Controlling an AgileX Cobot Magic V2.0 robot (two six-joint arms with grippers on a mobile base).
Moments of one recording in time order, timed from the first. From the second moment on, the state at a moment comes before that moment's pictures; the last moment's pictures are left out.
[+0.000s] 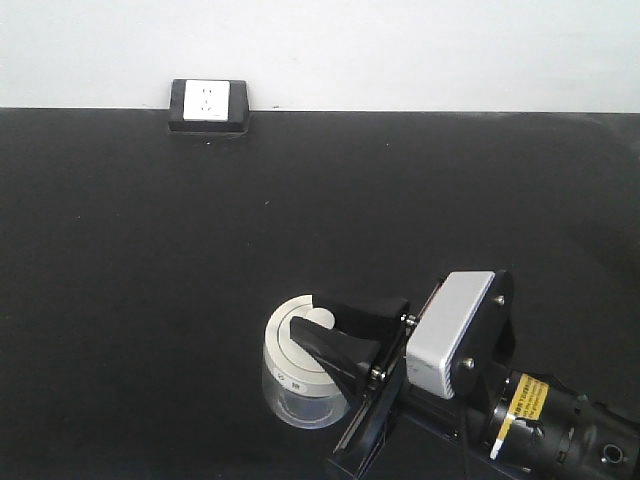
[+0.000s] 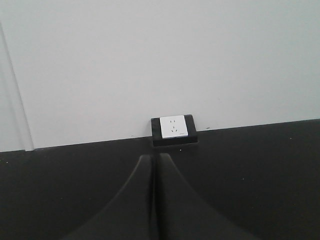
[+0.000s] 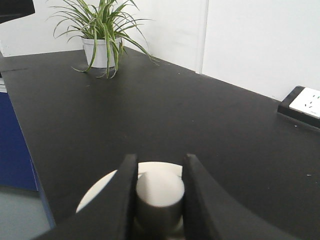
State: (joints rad) left arm -0.03 0.41 -0.37 0.04 0.01 0.05; right arm 0.77 1.23 -0.43 -0.31 -0.69 0.20
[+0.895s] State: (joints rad) left arm -0.03 0.41 -0.37 0.04 0.01 0.05; right arm 0.77 1.23 -0.43 -0.31 -0.69 0.20
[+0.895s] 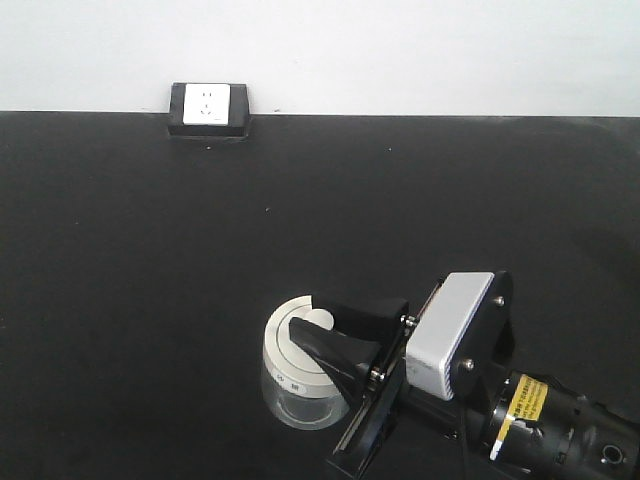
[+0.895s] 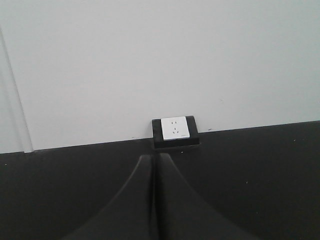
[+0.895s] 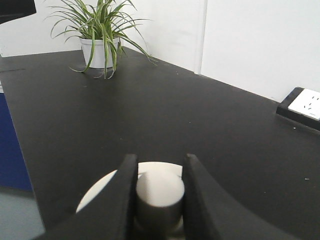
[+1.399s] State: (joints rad) left arm -0.03 0.41 -0.37 0.04 0.01 0.05; right arm 0.77 1.23 -0.43 -0.31 -0.69 0.20
